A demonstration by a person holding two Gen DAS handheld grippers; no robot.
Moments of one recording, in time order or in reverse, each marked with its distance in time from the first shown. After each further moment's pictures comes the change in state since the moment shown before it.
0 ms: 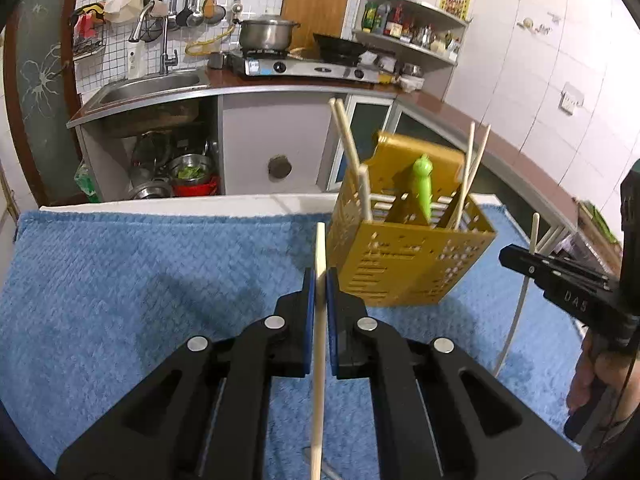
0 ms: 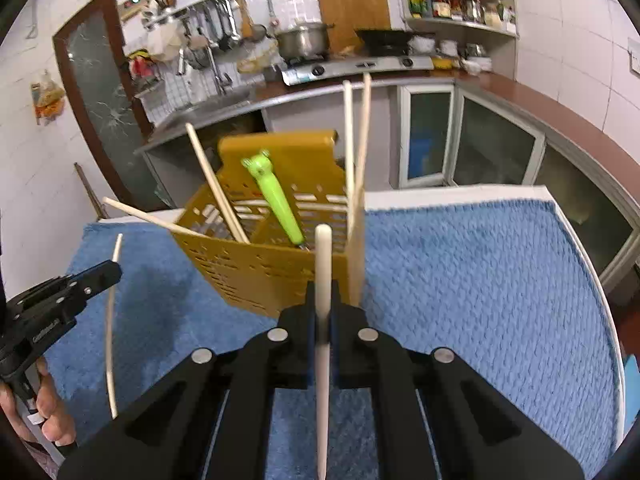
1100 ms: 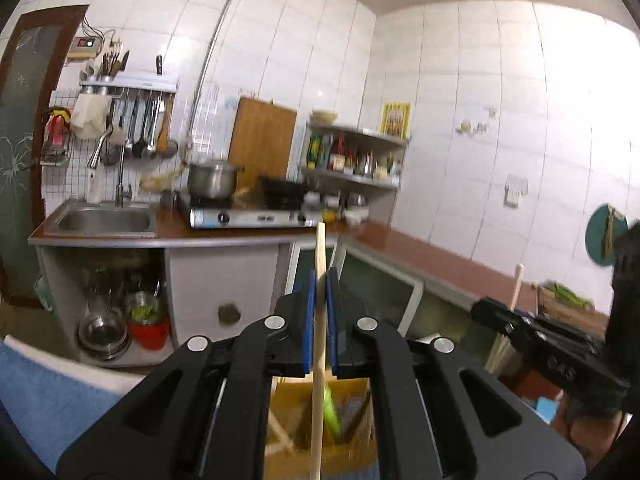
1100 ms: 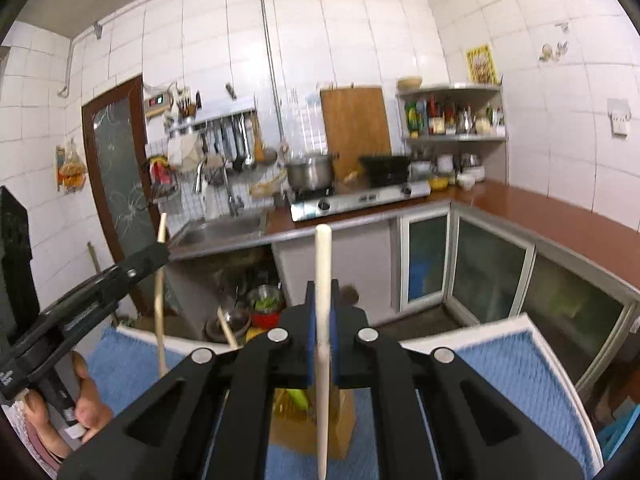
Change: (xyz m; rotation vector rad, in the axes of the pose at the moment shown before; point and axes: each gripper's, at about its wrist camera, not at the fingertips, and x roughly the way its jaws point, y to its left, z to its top) left arm -0.045 -0.066 0.119 0.053 -0.507 -0.167; right arm -0.083 -0.006 0.089 0.003 -0.462 0.002
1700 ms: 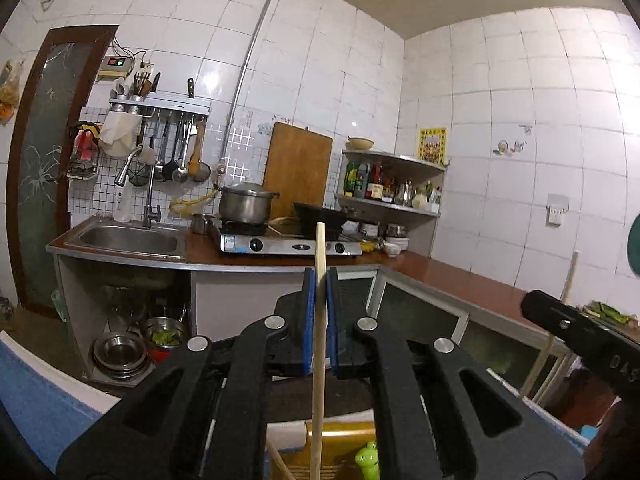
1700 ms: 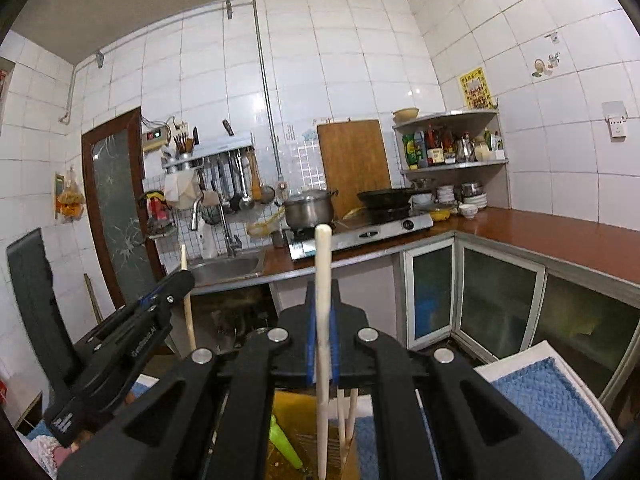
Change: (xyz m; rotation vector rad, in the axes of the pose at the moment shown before) left arm 0.067 0.009 -0.034 0.025 -0.109 0.144; right arm 0.050 -0.003 -0.024 0.022 -0.094 0.009
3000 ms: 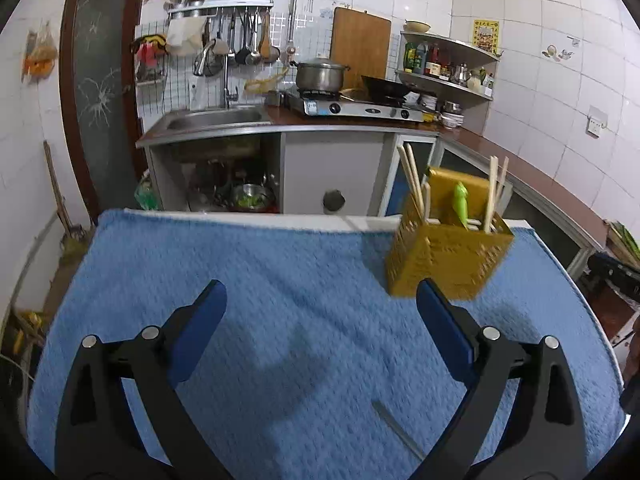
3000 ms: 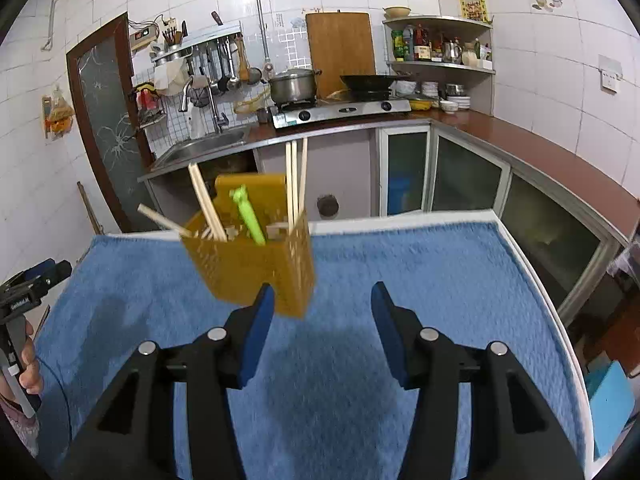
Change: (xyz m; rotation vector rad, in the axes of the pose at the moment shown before) left arm -0.210 0.108 -0.054 -0.005 0.483 0.196; right arm -0.141 -0.037 -0.084 -0.045 0.438 -0.068
